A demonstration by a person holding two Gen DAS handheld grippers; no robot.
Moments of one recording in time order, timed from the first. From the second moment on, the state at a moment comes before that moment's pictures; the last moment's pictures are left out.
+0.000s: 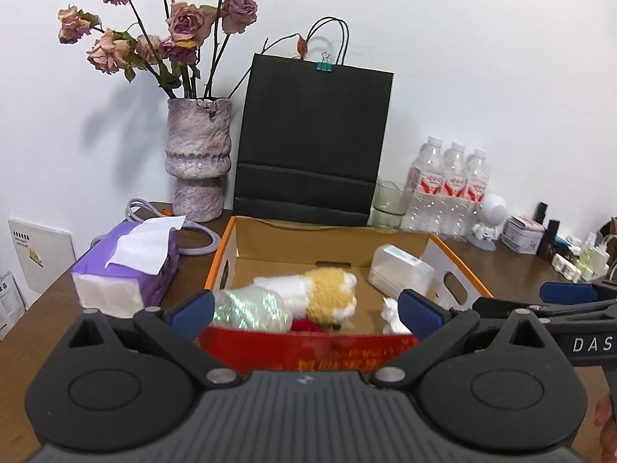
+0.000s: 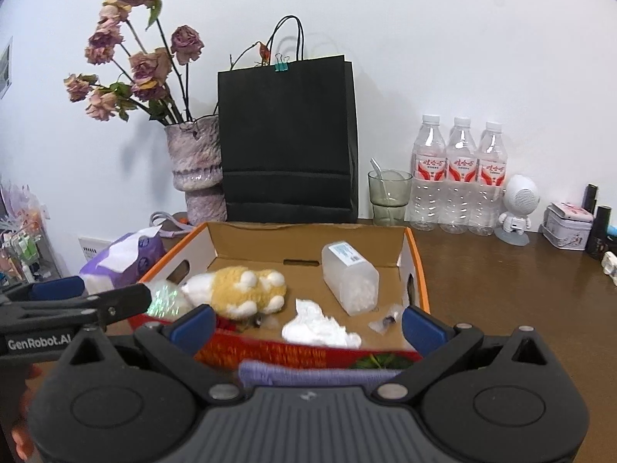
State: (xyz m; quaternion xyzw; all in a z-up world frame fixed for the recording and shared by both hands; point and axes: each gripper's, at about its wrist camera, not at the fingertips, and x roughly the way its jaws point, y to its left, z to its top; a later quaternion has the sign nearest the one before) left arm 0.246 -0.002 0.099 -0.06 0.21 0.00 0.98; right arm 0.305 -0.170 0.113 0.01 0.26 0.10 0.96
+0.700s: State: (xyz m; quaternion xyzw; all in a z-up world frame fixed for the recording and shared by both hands) left arm 0.180 -0.003 0.052 -0.03 0.27 -0.03 0.96; right arm 0.223 -0.219 0.036 0.03 0.32 0.08 0.94
